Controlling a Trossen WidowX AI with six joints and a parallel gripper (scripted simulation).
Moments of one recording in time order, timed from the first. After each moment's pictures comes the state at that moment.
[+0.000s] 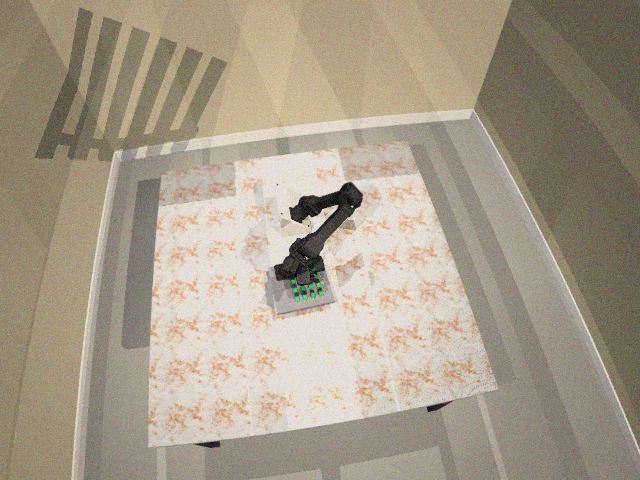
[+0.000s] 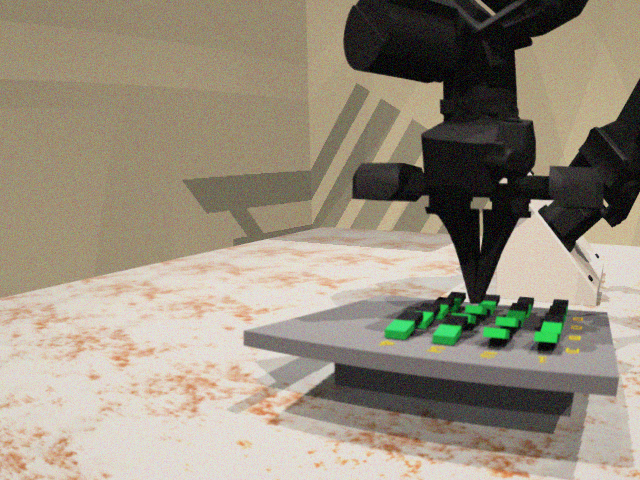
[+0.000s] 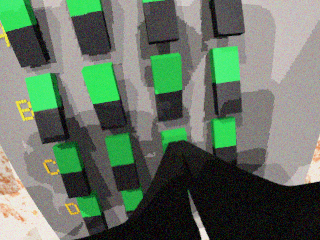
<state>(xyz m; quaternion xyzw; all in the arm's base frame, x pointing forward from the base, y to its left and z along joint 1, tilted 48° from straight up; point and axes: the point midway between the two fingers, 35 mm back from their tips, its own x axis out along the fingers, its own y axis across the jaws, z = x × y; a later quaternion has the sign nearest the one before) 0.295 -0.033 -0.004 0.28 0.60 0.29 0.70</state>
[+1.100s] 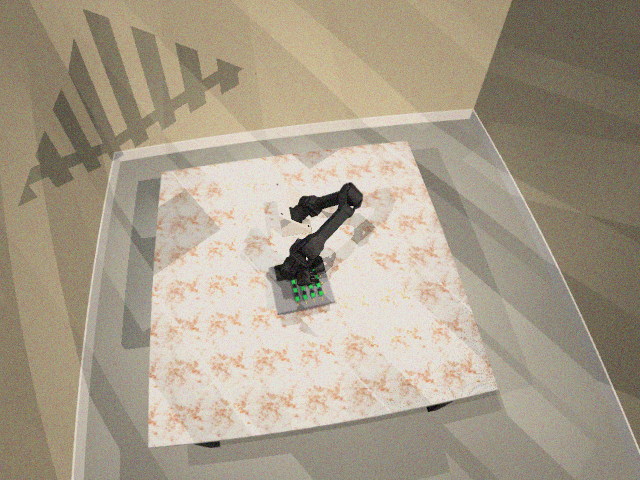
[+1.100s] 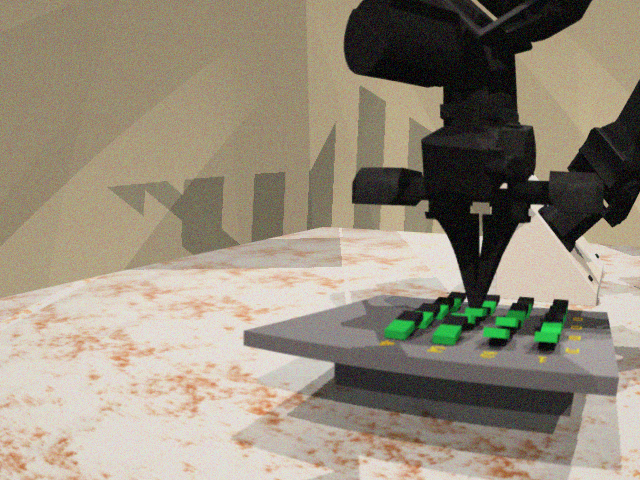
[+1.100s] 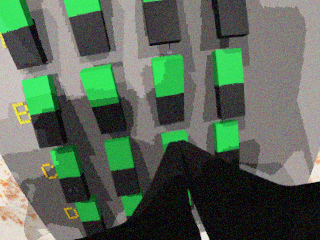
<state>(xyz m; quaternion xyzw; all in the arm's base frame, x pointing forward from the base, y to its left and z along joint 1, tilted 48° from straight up) 0.296 -0.030 -0.007 0.28 0.60 0.29 0.70</state>
